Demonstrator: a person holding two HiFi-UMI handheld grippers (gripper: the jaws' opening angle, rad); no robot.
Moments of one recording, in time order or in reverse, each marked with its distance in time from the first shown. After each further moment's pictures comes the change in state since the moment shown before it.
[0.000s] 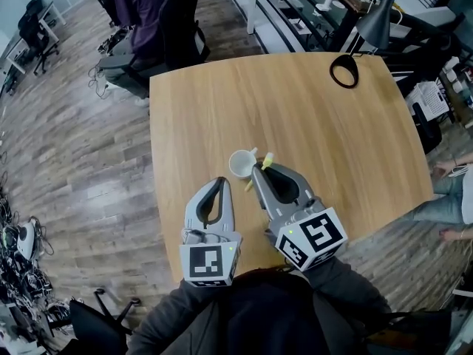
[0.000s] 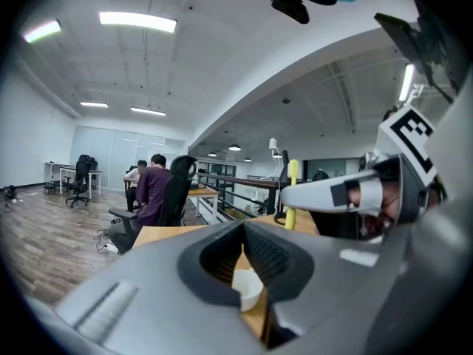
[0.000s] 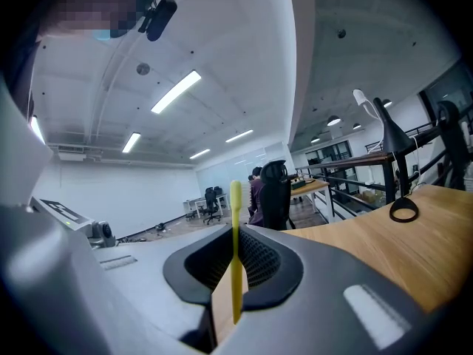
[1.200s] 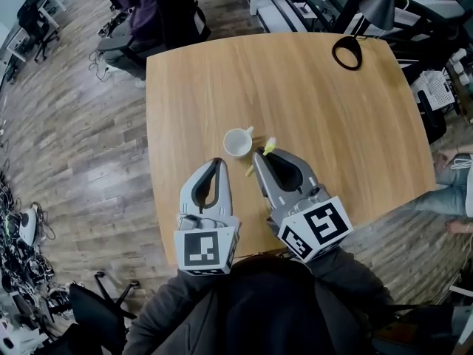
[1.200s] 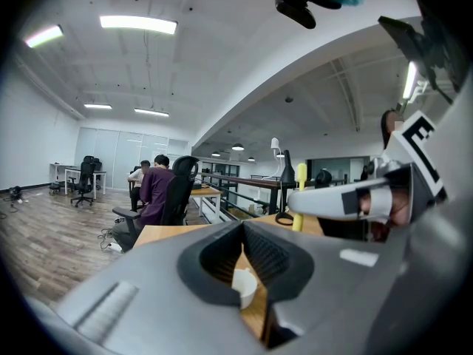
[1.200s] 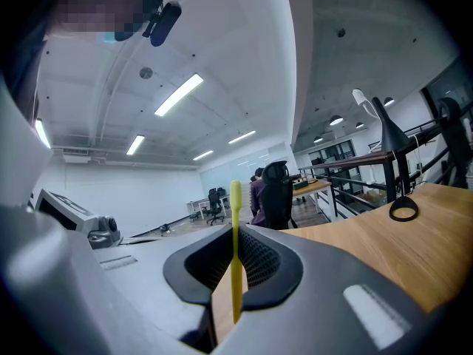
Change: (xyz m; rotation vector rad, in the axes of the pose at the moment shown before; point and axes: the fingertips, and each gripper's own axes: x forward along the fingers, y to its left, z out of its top) left arm -0.003 -0.012 0.004 -0.009 0.008 0.034; right arm -0.019 -0.005 -0.002 -0.001 -0.007 0.031
